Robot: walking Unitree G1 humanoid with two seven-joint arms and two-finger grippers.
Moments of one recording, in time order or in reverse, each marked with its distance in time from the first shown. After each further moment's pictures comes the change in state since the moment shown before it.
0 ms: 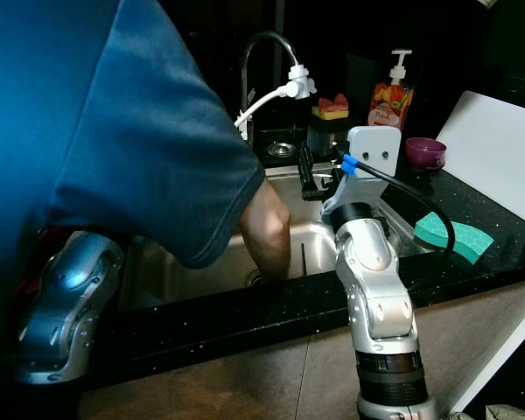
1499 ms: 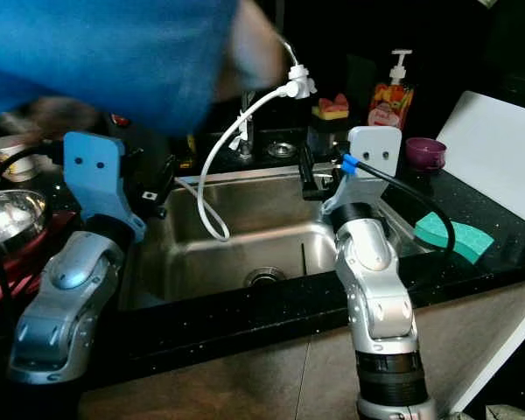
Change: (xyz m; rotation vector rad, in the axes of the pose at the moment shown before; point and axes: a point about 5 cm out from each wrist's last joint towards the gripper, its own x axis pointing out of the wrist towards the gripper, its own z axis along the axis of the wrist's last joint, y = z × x) left arm 0.000 0.000 -0.001 0.001 0.009 0.000; right arm 0.000 0.000 0.000 0.001 0.000 -0.007
